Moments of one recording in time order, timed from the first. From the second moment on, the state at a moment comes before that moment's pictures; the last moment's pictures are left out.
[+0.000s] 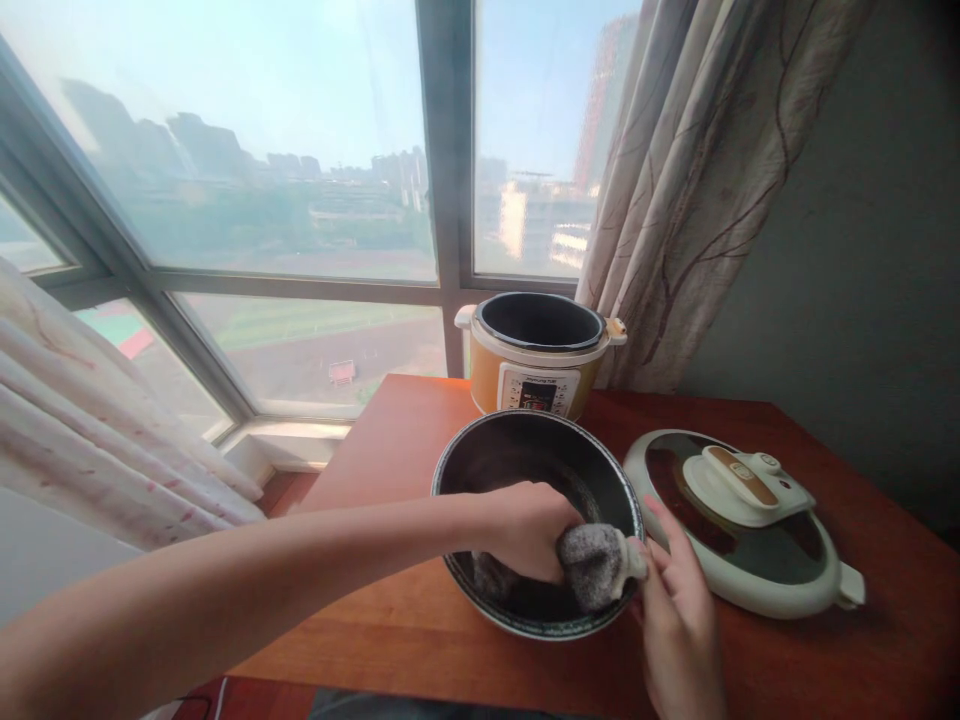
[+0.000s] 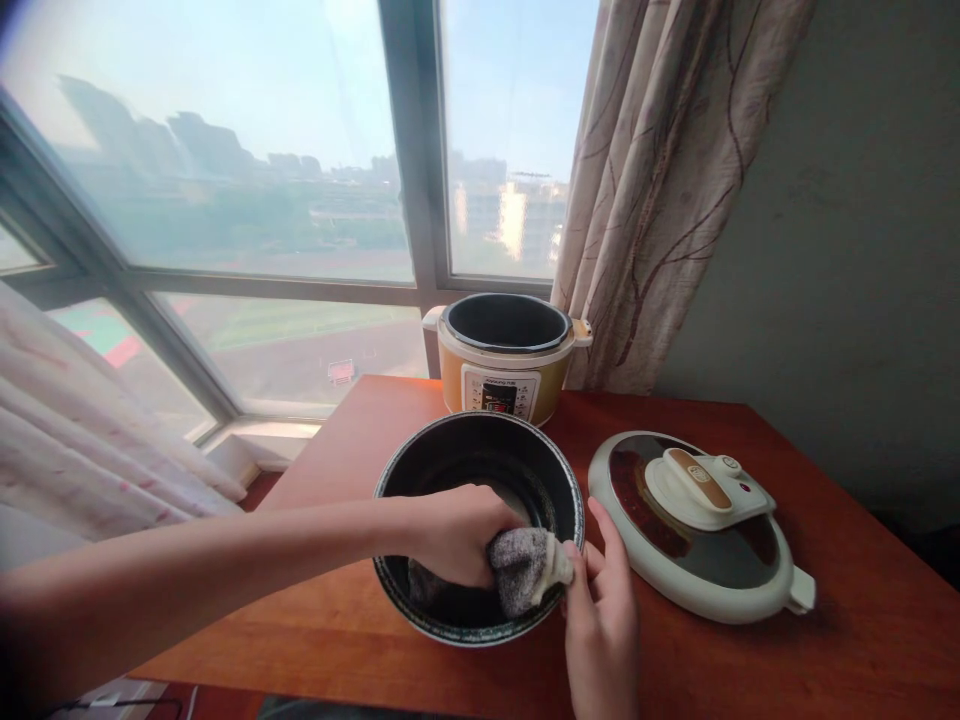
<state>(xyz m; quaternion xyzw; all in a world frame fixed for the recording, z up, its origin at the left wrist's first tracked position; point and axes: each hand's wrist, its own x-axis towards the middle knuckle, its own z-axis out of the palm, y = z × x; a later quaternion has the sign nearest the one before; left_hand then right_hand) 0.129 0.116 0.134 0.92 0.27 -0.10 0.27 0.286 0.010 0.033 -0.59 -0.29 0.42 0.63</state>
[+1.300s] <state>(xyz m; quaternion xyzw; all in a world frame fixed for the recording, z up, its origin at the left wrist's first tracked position) 0.126 0.121 0.102 0.88 0.20 -0.21 0.36 0.289 0.030 0.042 -0.55 -0.31 0.41 0.66</state>
